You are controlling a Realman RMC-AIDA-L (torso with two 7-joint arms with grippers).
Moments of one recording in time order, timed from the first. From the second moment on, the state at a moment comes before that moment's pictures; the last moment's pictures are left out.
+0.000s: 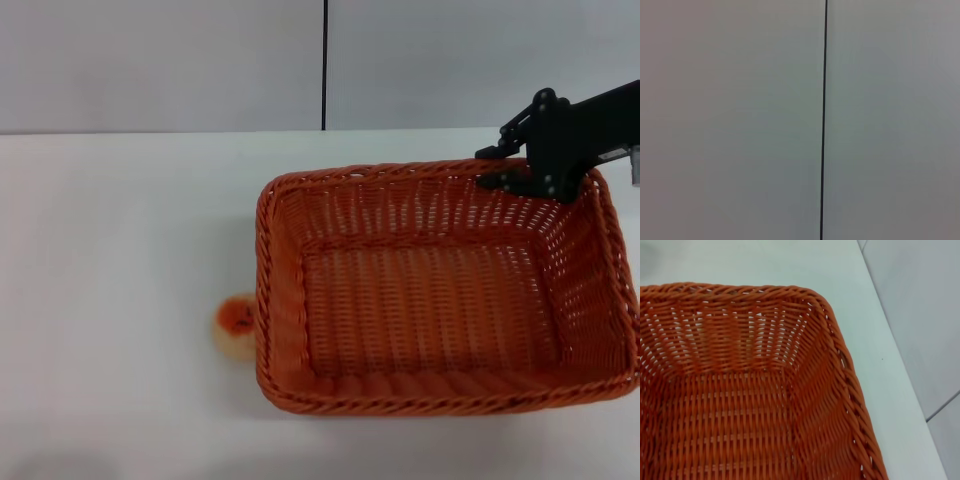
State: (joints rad) left arm 0.07 -2.06 -0.40 0.04 1.81 1.96 -0.41; right arm 0.76 2.01 -0.90 -0.94 0.77 1.54 -1.87
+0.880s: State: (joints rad) left arm 0.07 -2.06 -0.39 0.03 1.82 1.95 -0.40; right arm 0.78 2.03 -0.91 -0.83 0.86 1.45 -1.92
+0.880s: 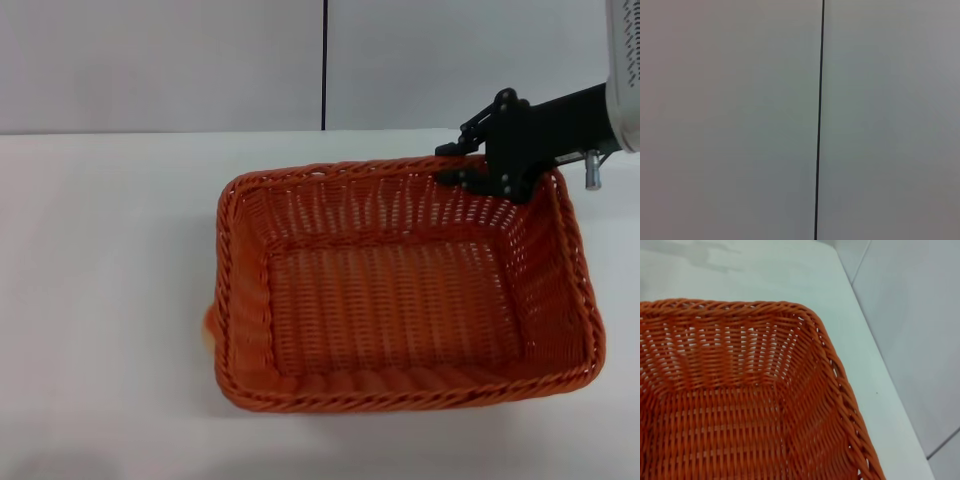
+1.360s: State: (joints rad) left arm 0.07 -2.06 -0.39 0.03 1.81 1.95 -0.40; right arm 0.76 2.06 -0.92 -0.85 0.86 1.45 -1.90
